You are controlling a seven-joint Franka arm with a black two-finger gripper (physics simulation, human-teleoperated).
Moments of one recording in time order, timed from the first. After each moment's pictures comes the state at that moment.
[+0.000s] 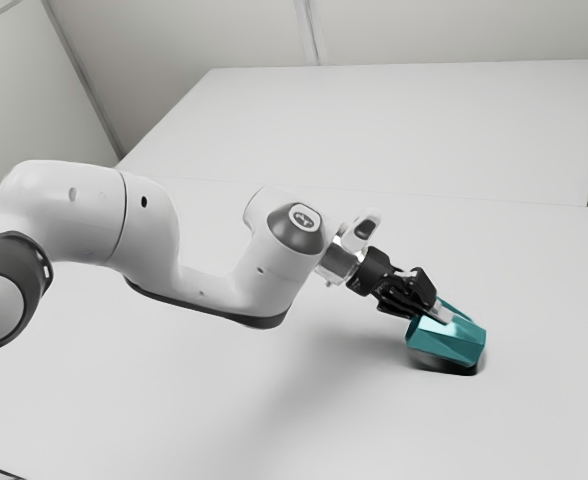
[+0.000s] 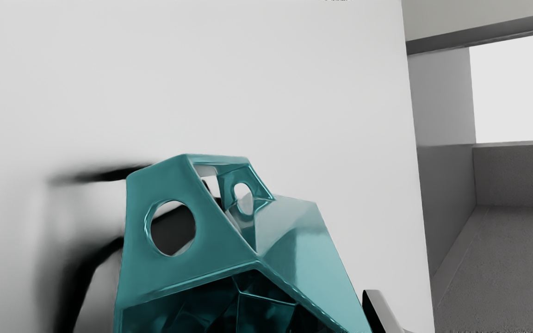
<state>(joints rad) -0.08 0.39 -0.43 -1.97 -1.18 2.41 0.61</state>
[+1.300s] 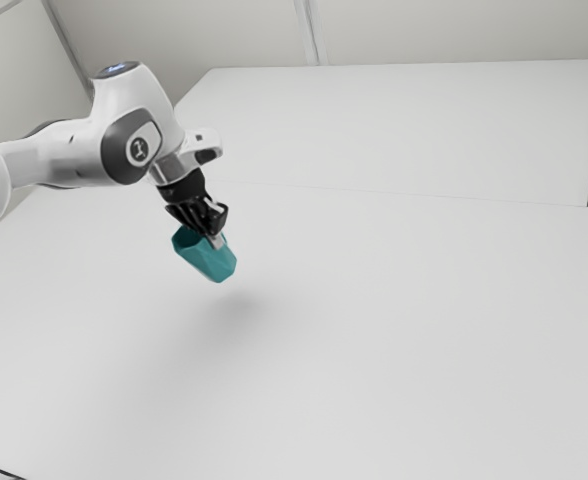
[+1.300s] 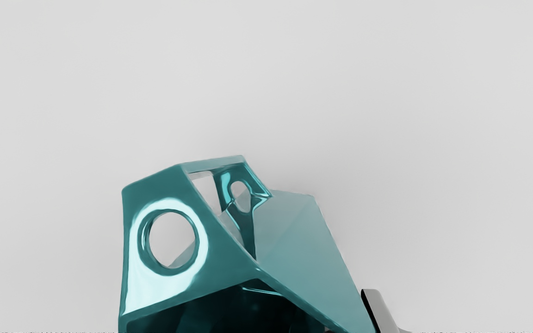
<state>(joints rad) 0.13 -0.01 -0.15 -2.04 -0.10 2.07 0.18</state>
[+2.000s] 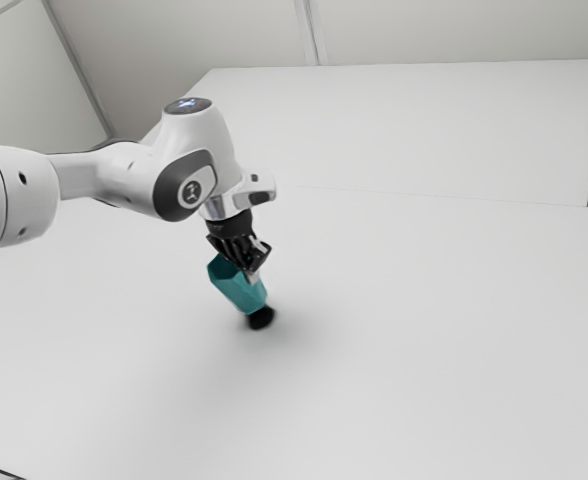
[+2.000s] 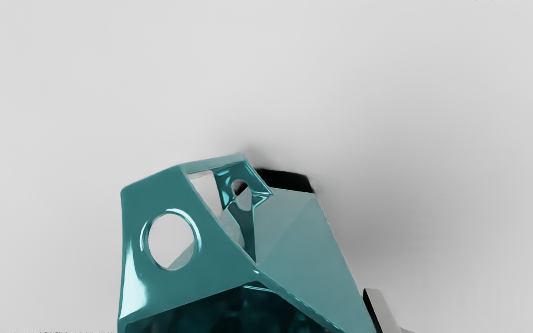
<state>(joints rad) -0.02 0.07 -0.15 -2.09 0.02 2.14 0.05</state>
